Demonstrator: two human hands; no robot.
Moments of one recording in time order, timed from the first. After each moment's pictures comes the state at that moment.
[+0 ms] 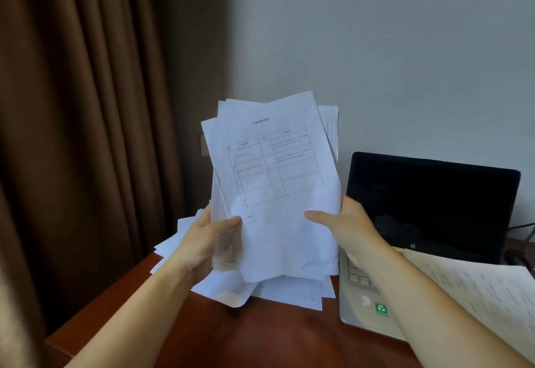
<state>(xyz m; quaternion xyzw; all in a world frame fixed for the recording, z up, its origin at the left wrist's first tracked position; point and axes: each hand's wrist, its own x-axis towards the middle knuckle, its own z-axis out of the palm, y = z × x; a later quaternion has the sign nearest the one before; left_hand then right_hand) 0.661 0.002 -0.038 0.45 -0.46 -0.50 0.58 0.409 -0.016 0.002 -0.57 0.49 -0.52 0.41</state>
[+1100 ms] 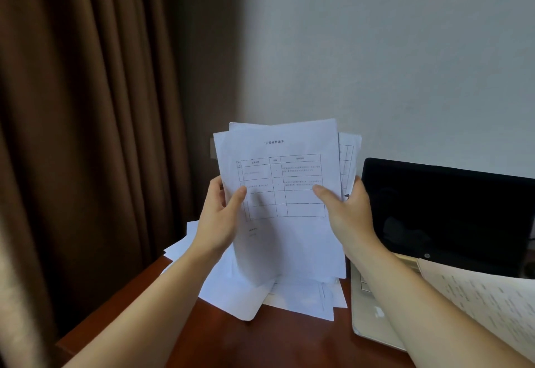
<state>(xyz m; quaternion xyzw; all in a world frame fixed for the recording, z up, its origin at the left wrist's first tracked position) 0.652 -0.015 -0.011 0.45 -0.52 -0.30 0.66 0.440 -0.034 0.013 -0.54 0.40 -0.66 0.33</state>
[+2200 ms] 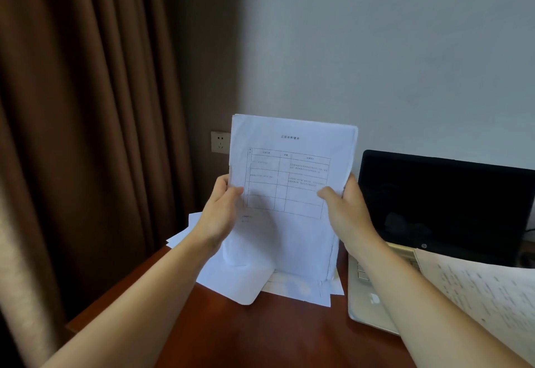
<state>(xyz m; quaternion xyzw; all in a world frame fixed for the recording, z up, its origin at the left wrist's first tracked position) 0.651 -0.004 -0.005 0.52 -0.51 -0.36 0.58 0.431 -0.032 0.004 -0.58 0.44 -0.59 0.34</state>
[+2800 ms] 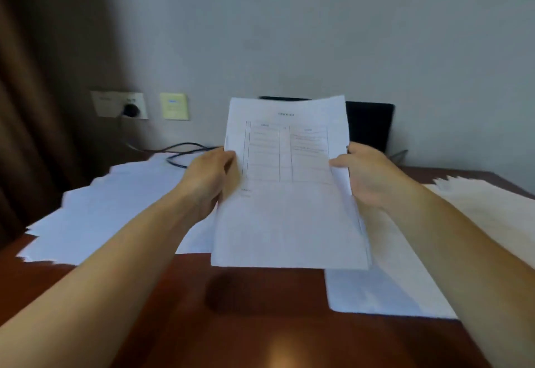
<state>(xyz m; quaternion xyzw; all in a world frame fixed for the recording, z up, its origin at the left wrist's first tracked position) 0.485 -0.006 -0.005 0.48 -0.51 -0.50 0.51 0.231 0.035 0.014 -0.47 0.55 -0.55 0.41</state>
